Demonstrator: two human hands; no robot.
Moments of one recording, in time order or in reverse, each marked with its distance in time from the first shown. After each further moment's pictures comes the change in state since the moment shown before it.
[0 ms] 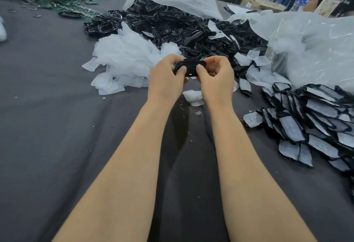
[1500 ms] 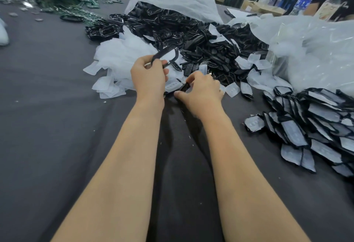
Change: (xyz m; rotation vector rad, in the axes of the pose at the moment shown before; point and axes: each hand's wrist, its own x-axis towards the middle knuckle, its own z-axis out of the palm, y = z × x) left_hand 0.008 0.011 -0.016 -0.605 0.338 -0.347; right_hand -0.005 -0.004 0.014 -0.867 -0.337 -0.002
